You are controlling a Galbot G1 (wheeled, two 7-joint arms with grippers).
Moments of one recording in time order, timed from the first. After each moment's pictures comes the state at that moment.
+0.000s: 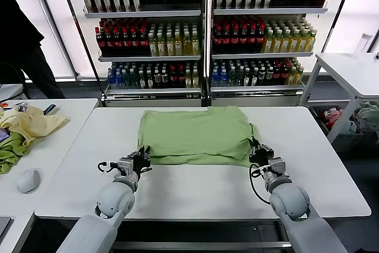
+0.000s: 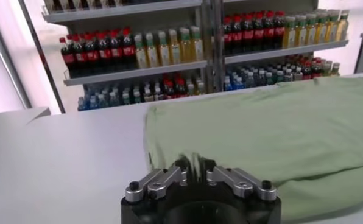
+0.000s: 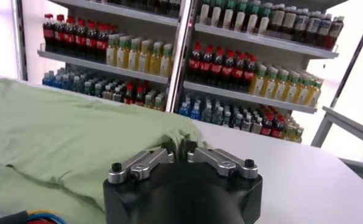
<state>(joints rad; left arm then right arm) 0.96 -1.14 -0.19 -1.67 -0.42 0.44 -0.26 -1.02 1.11 0.29 1.73 0.30 -0.34 0.11</state>
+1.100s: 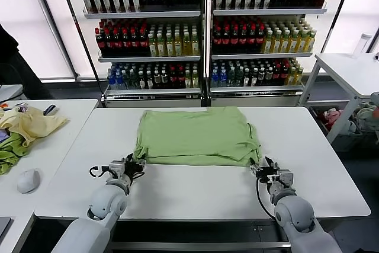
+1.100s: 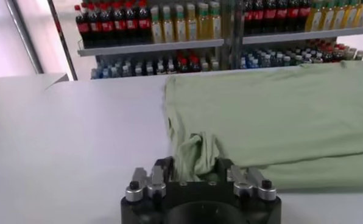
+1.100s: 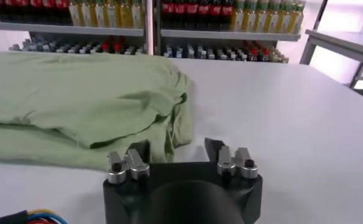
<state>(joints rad) 0.96 -1.12 -0.22 -1.63 -0.55 0.52 -0.27 -1.07 1.12 0.33 1.69 0.51 -0.43 0.17</state>
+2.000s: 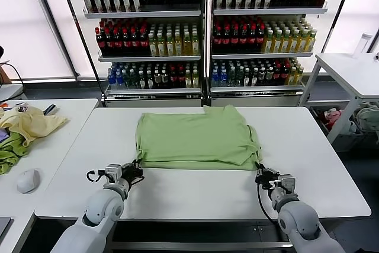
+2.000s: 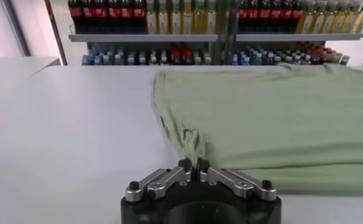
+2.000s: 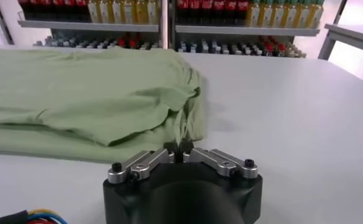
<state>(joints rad) 1.06 -1.10 -0.25 -1.76 -0.60 0.55 -0.27 -1.23 1.06 0.37 1.84 0.50 -0.40 0.14</state>
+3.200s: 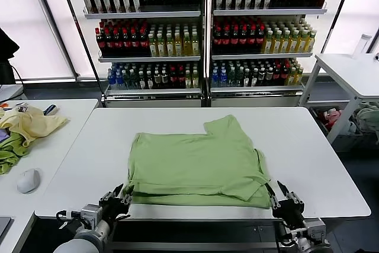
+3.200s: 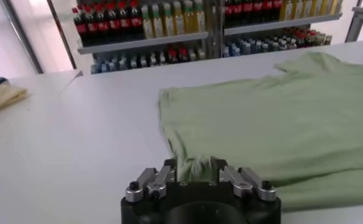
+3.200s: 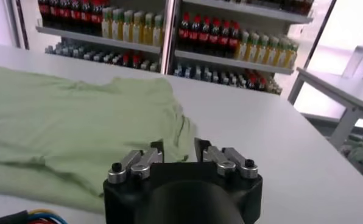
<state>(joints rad) 1.48 -1.00 -0.42 -2.18 -0.52 0.57 -0.31 -1.60 1.07 0.58 2.24 0.35 -0.39 0.15</state>
